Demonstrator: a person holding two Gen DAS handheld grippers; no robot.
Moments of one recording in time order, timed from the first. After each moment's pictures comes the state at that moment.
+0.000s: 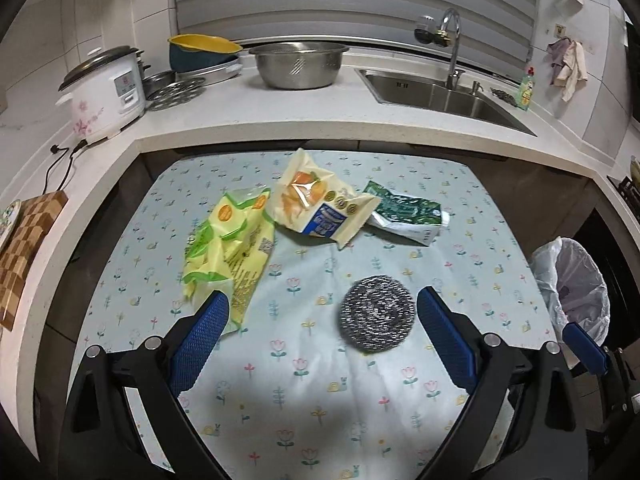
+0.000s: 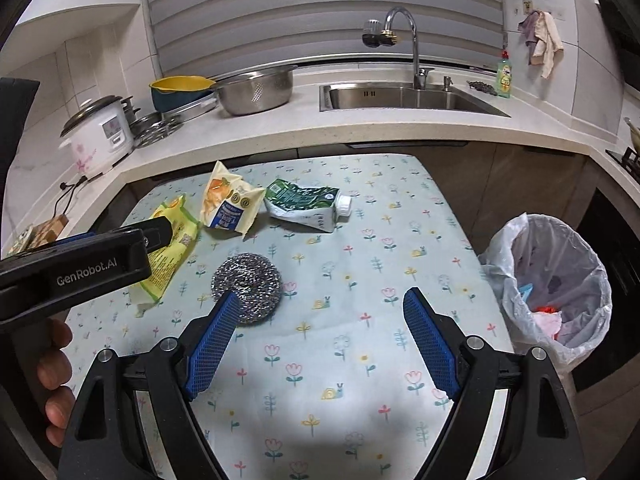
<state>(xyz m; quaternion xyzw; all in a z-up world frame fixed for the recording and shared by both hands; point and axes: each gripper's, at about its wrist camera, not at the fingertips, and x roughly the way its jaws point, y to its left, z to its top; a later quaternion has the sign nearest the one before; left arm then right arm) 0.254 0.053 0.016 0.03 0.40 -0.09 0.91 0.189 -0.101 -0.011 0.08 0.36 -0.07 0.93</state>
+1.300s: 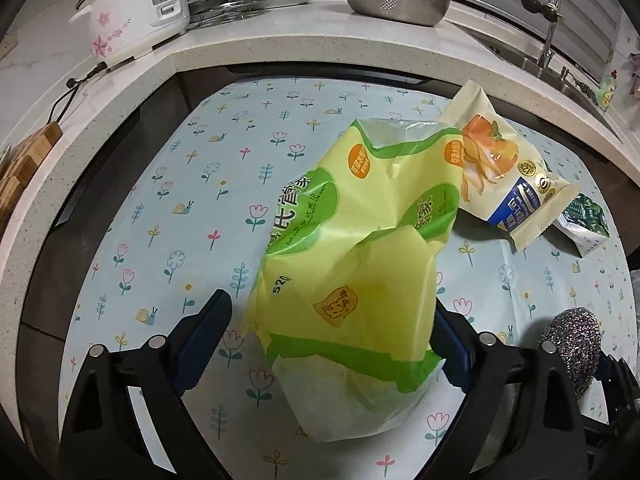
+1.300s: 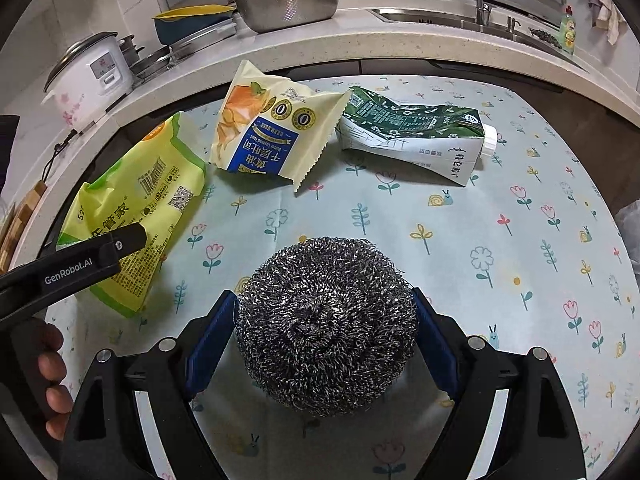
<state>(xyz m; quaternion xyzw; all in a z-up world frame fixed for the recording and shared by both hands) 0.367 0.139 -0.085 0.01 0.47 -0.02 0.88 0.322 -0.048 -0.110 0.10 0.45 -0.02 0.89</state>
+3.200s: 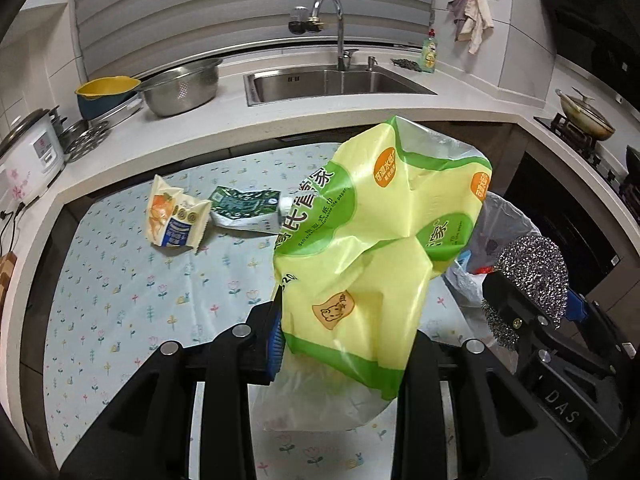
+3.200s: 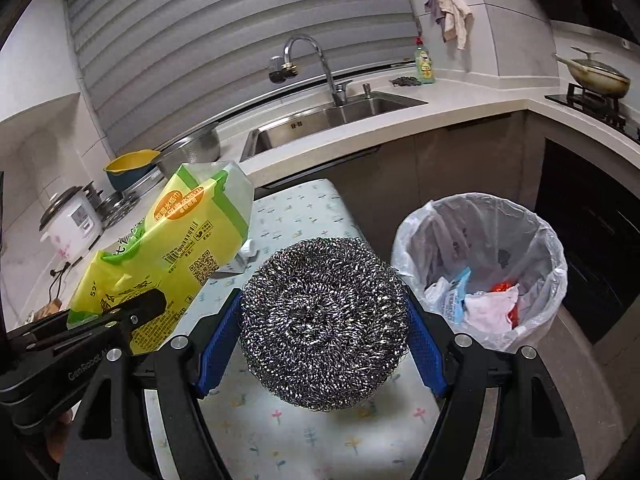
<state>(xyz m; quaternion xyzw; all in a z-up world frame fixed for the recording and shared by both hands) 0.183 -0.095 0.029 0.10 0.38 -0.23 0.89 0.109 -0.252 0.003 0.20 0.28 -0.16 0.92</state>
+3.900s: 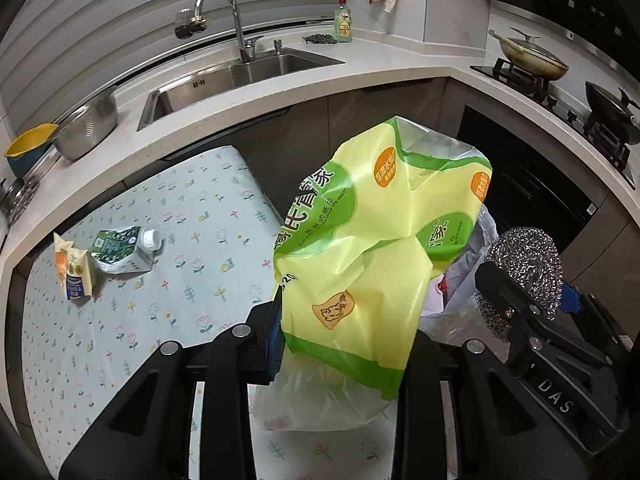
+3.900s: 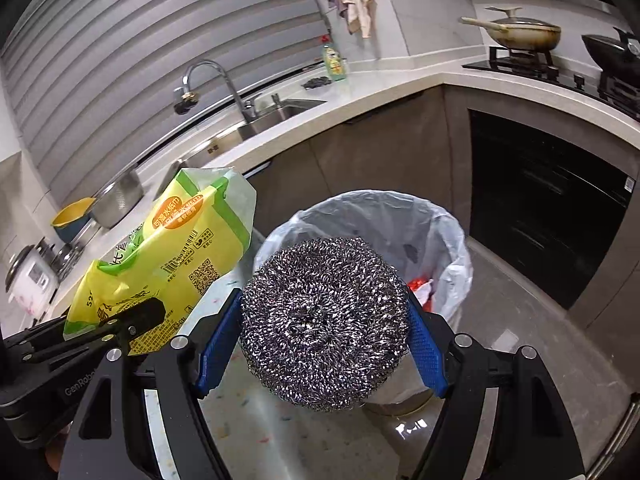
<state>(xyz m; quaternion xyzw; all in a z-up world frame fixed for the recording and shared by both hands) 0.164 -0.245 0.000 0.17 0.39 -0.31 0.85 0.068 -0.373 -0.031 0.26 0.28 -0.25 0.89</state>
